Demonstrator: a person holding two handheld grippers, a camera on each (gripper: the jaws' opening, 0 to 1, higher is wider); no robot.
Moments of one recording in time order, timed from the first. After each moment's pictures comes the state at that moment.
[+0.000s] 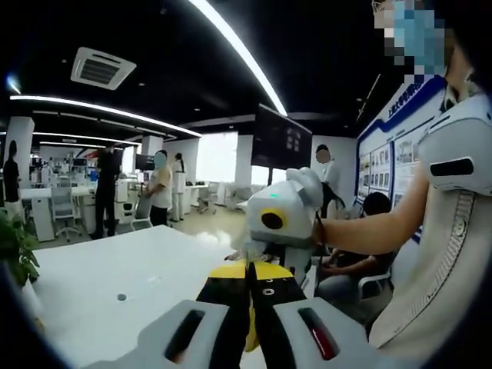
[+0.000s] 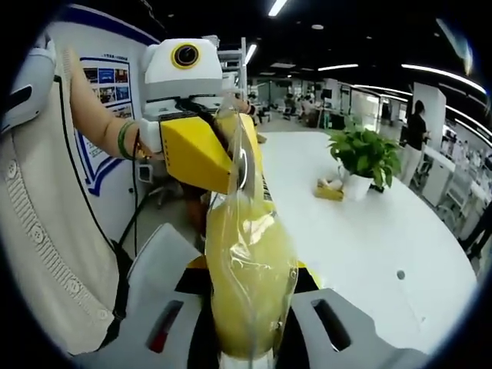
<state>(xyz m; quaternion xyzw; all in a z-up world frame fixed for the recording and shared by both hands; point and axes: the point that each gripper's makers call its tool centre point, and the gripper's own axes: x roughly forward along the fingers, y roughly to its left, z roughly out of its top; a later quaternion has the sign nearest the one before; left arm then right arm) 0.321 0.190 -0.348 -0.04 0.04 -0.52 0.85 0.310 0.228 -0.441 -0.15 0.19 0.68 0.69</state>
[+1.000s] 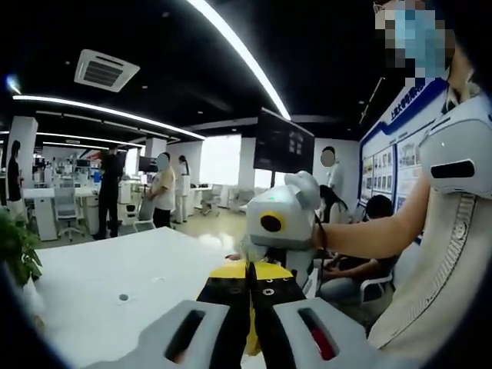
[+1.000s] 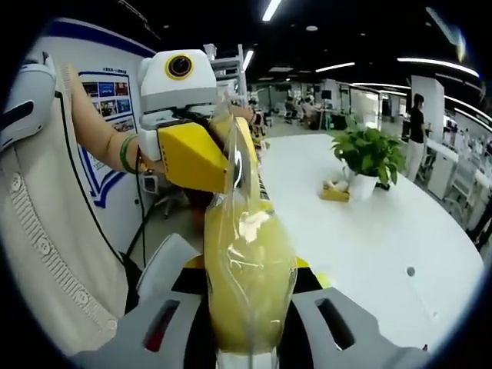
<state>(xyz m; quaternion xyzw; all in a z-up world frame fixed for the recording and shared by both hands) 0.317 0.192 -0.346 -0.04 0.04 -0.51 0.86 0.303 0.232 -0.440 -0.13 0.20 0.68 0.69</state>
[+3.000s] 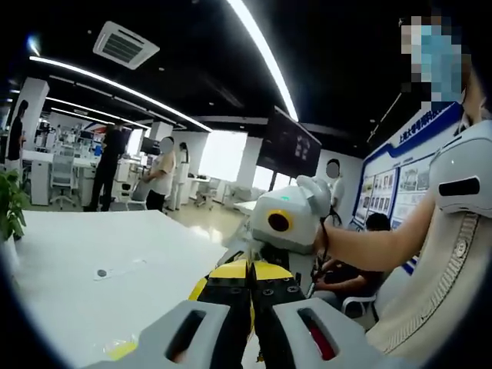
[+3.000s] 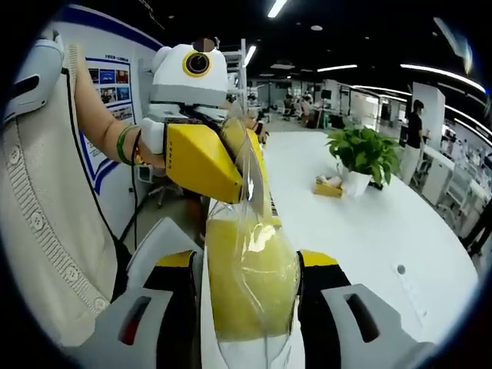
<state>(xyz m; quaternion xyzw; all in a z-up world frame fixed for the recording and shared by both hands) 0.328 0.175 -0.370 -0.12 0.08 -0.51 0.85 0.314 0.208 -0.460 -0.16 0.19 0.67 0.70</state>
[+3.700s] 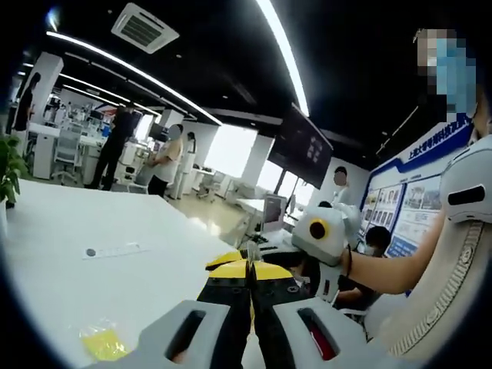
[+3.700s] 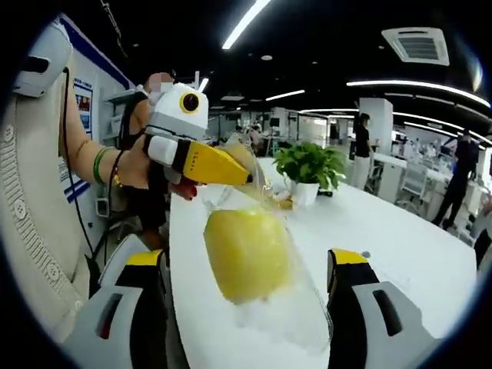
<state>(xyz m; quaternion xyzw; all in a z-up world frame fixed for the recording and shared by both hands) 0.353 0.144 -0.404 -0.17 0.12 -0.49 0.85 0.337 0.130 -0.463 -0.06 0.11 0.54 0.83</state>
